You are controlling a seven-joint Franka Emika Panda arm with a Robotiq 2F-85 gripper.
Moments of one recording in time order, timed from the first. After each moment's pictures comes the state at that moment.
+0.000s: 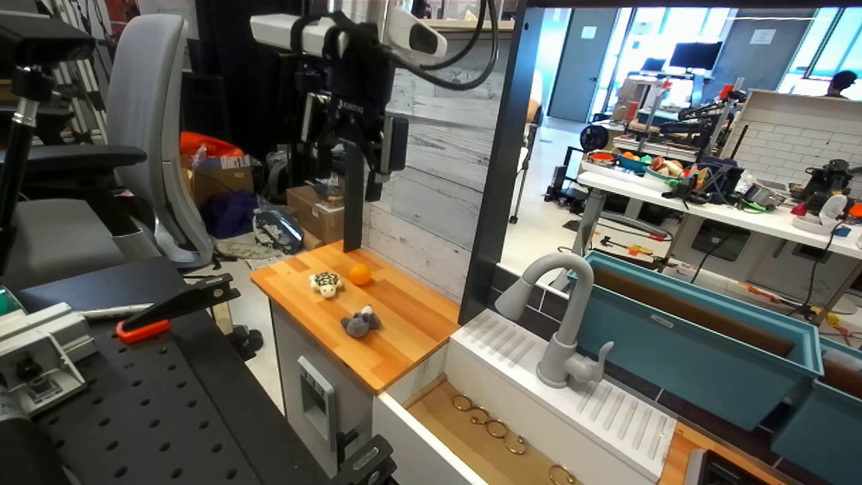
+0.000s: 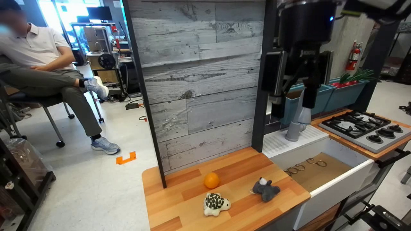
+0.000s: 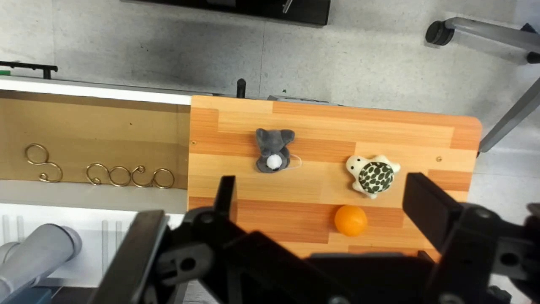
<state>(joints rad) 0.14 0.36 0.12 -2.15 0.01 2.38 0.07</state>
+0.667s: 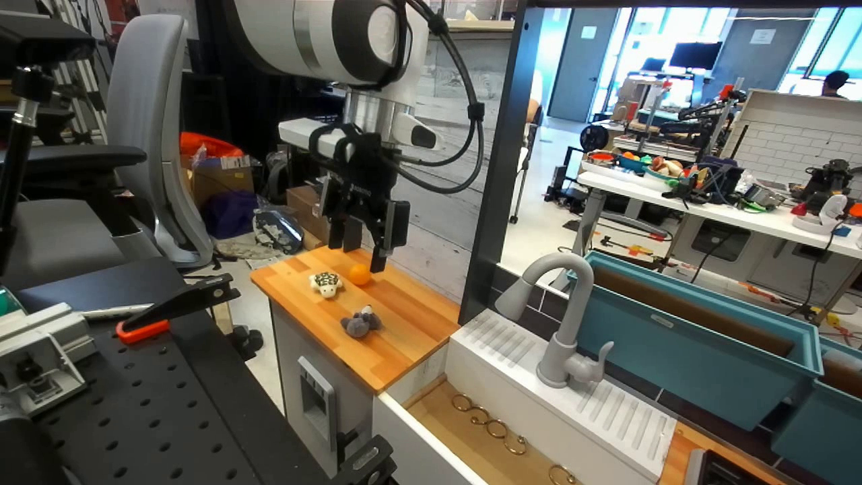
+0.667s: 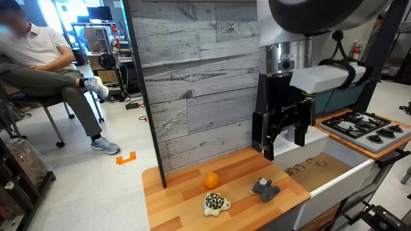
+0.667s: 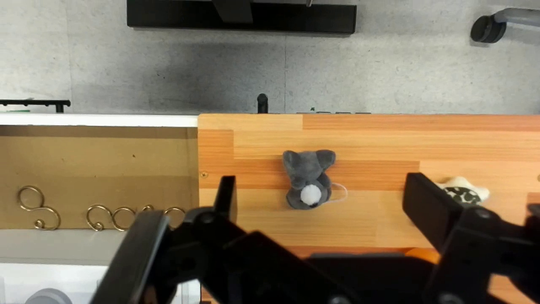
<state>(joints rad) 0.20 0.63 0.05 -2.01 -0.07 2.42 0.21</state>
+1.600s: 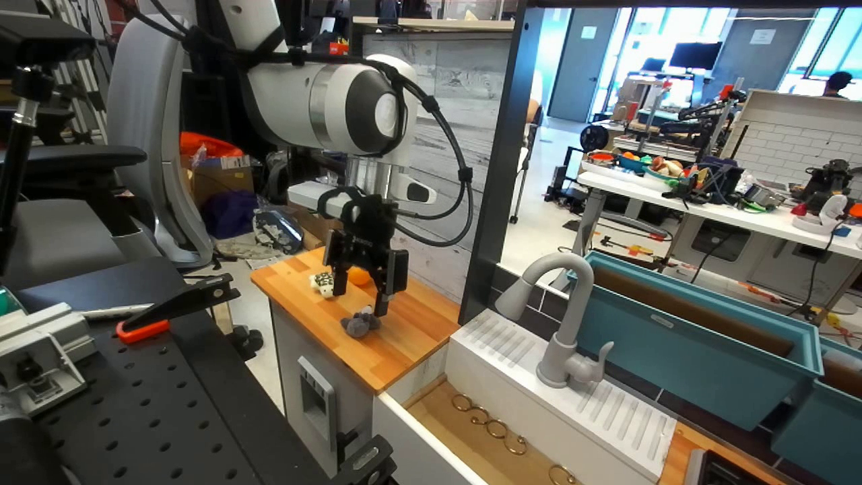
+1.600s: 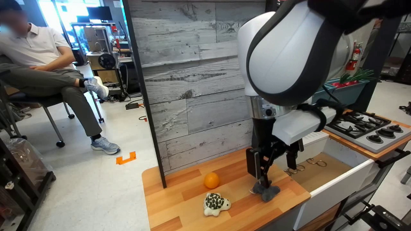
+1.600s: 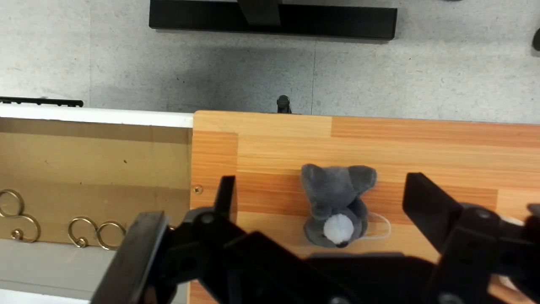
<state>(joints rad) 0.27 0.86 0.00 -1.85 -0.14 2.42 0.26</state>
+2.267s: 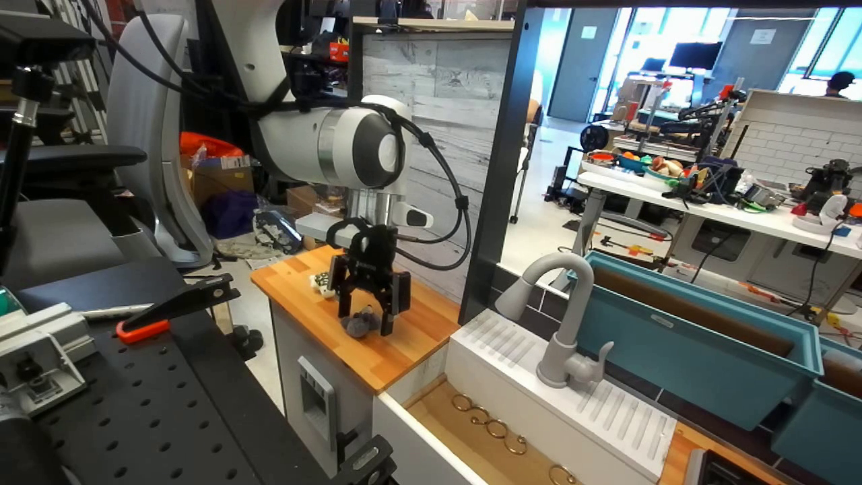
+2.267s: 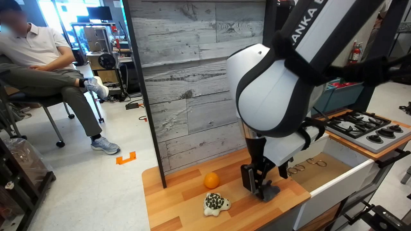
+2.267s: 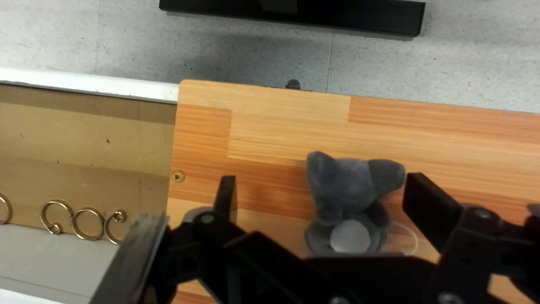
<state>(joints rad) 0.30 1.01 -0.02 -1.71 -0.19 2.42 0.25</state>
